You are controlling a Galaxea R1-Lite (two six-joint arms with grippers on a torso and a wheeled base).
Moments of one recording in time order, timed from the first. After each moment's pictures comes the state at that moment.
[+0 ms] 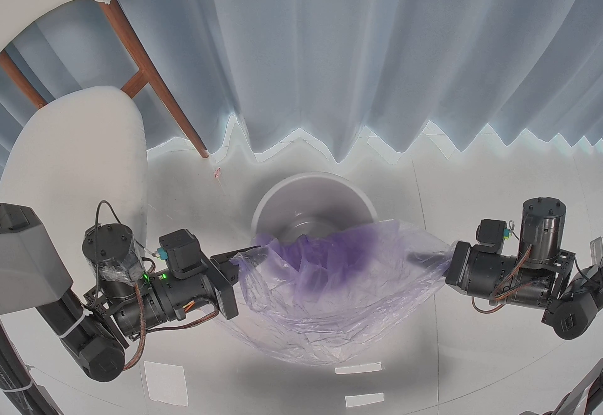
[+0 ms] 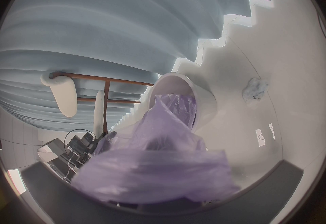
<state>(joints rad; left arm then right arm) -0.48 1.93 -0.33 -1.54 -0.40 -0.05 0.46 1.70 -0.42 -0.92 0.35 0.72</state>
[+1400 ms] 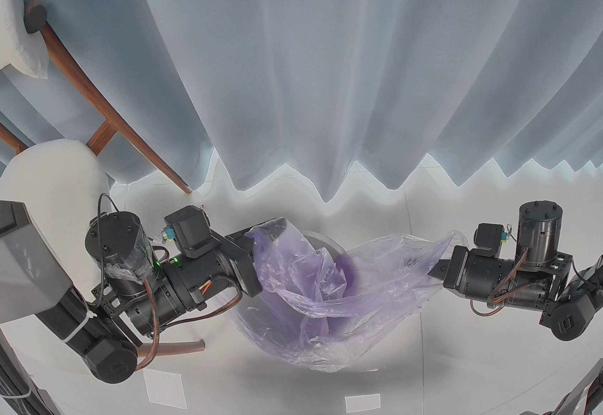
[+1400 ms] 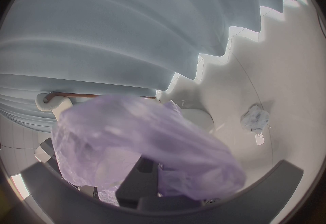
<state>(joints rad) -0.58 1.90 -0.42 -1.54 -0.25 -0.28 0.46 1.72 -0.41 -0.93 0.35 0.72</state>
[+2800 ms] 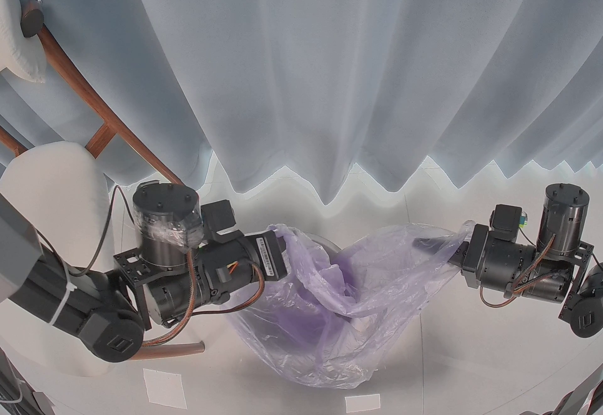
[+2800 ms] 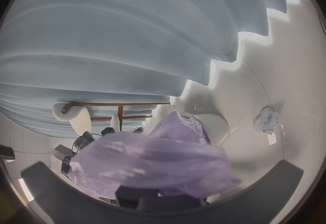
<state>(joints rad) -0.65 1.82 -0.66 -0.92 -0.07 -0.58 0.48 1.58 -0.44 -0.88 0.38 0.81</state>
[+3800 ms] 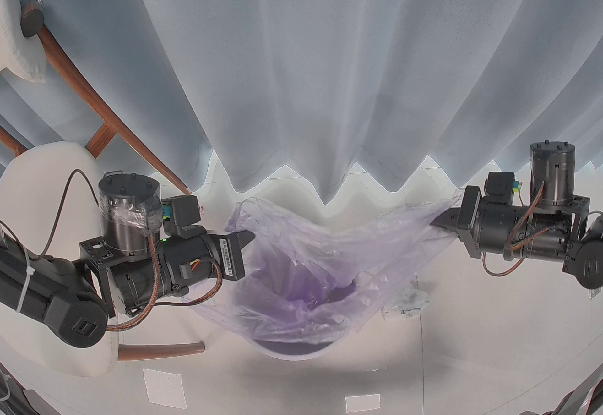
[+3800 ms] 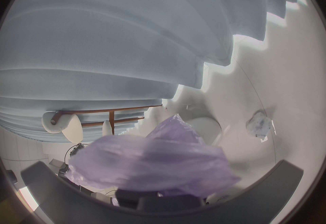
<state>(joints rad) -0.55 1.70 -0.62 -0.76 -0.06 -0.34 0.44 1.59 -0.71 -0.50 0.37 0.79</state>
